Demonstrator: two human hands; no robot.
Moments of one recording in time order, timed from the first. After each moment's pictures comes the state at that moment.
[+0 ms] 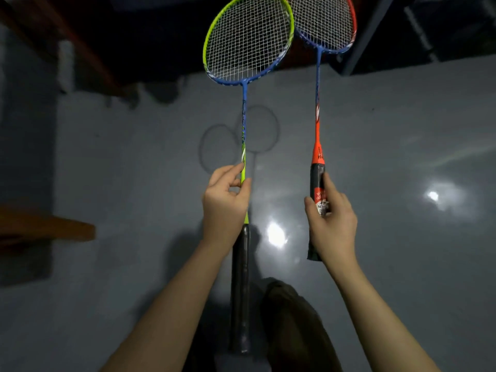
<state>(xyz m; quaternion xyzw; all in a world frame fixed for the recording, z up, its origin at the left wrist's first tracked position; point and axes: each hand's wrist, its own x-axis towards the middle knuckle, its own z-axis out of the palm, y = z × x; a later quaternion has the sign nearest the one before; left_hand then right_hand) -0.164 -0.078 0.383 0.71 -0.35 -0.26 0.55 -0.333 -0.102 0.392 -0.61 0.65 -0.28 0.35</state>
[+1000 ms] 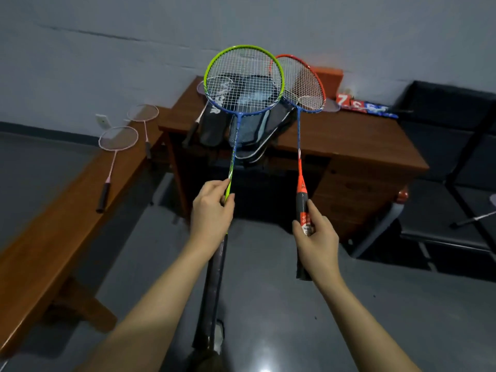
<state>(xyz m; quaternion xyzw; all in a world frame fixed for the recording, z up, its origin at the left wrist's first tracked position) 0.004 -0.209 0.768 0.76 -0.37 0.03 0.53 -0.173 -0.292 0.756 -0.74 0.45 -0.34 0.36</state>
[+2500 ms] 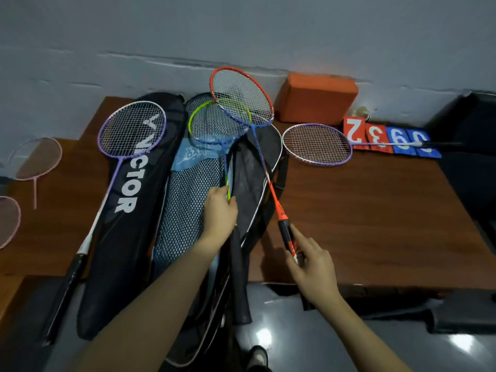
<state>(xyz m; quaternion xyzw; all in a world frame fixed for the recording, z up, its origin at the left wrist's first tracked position) 0.288 -0.816 0.698 0.83 -0.35 -0.17 0.41 0.068 -0.832 0.693 -0.85 0.42 -0.20 0.25</state>
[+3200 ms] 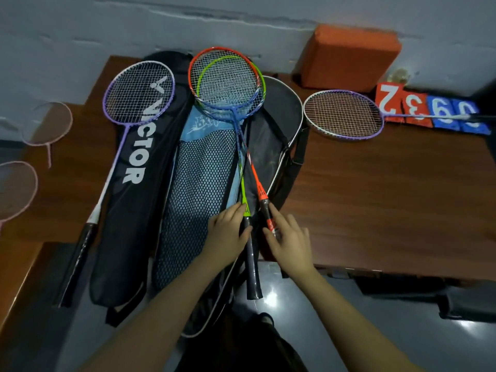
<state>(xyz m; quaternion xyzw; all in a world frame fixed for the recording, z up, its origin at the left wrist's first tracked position) 0.264 -0.746 0.624 0.82 -0.51 -0.17 0.21 0.120 -0.823 0.638 -0.86 0.42 -0.11 0.26</state>
